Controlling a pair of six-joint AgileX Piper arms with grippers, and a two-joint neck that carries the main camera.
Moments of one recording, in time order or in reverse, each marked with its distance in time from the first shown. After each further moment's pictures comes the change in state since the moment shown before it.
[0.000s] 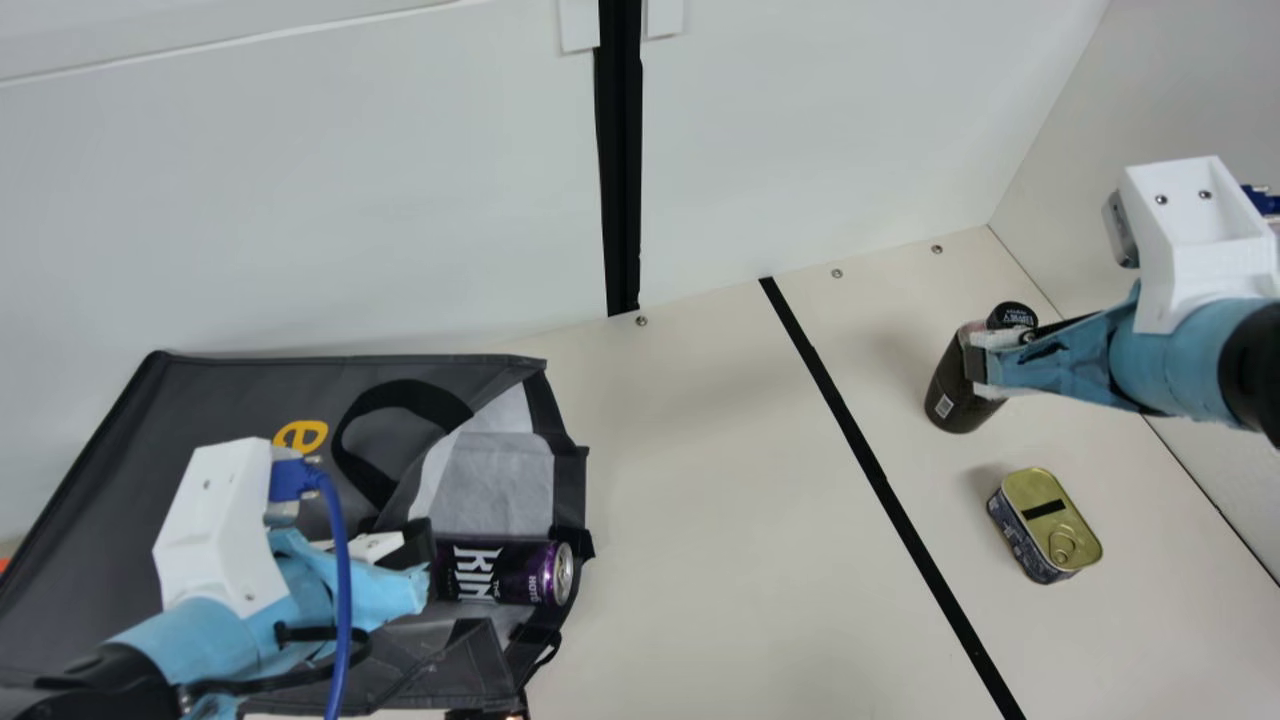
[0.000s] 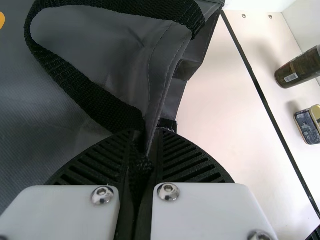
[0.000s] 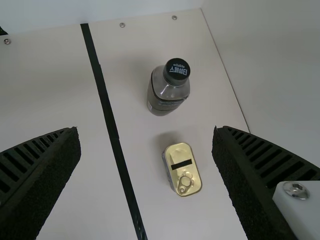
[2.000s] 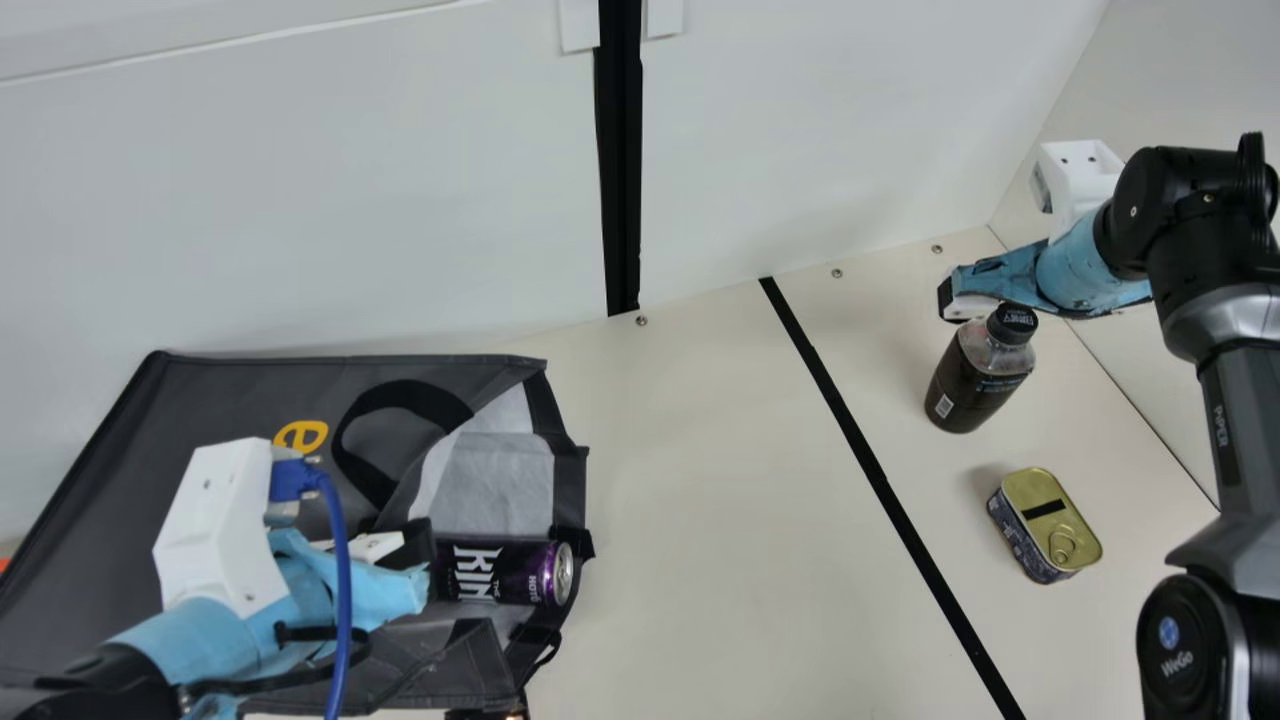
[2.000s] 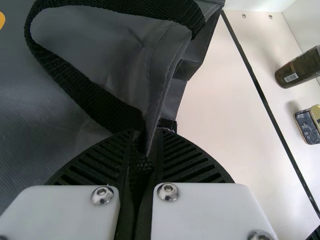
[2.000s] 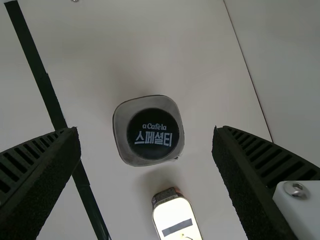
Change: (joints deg) left arm 0.0 0.0 0.0 0.0 0.0 0.0; right arm -7.6 32.8 -15.9 3.4 -3.3 -2.2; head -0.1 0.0
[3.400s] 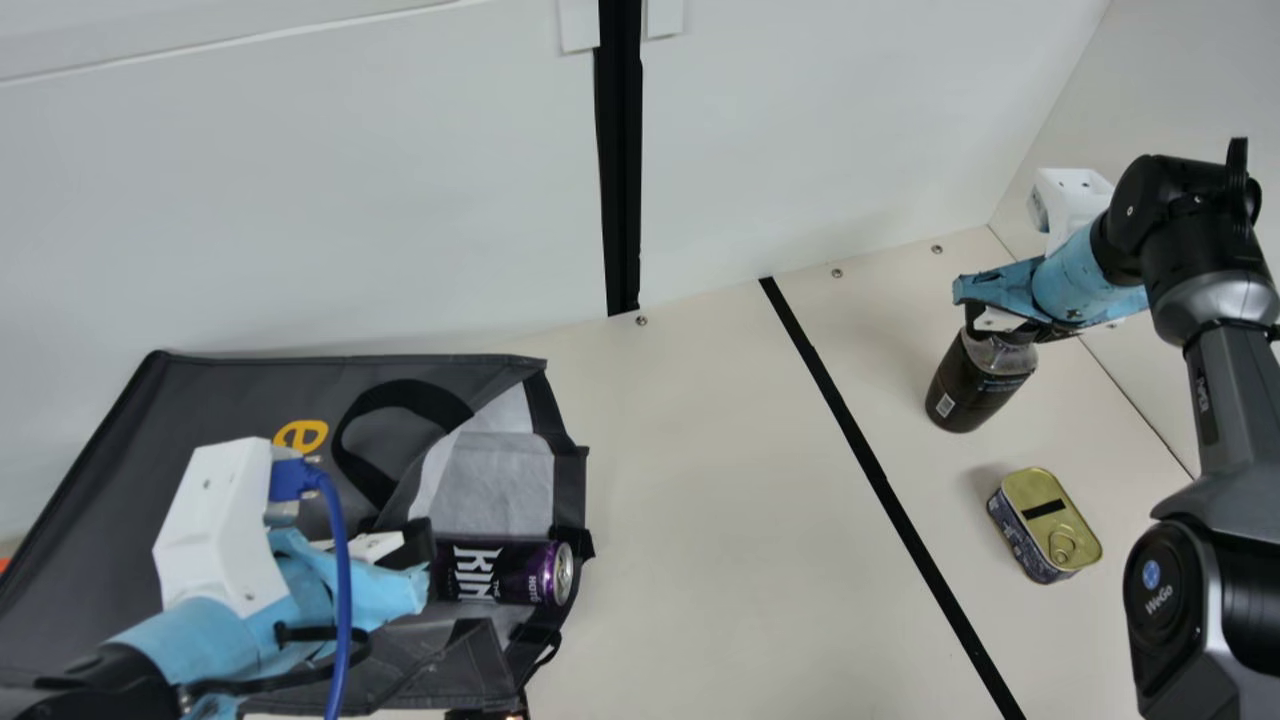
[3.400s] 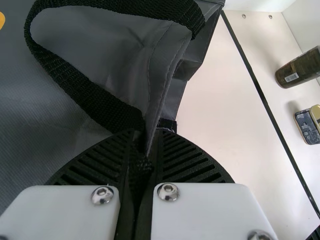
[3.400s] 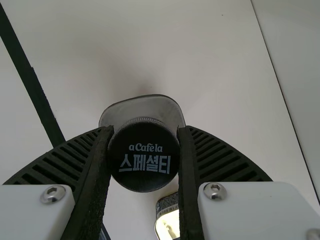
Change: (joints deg) left arm 0.0 0.0 0.0 0.0 0.0 0.0; right arm -2.7 5.9 -2.3 3.5 1.4 -0.9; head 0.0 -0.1
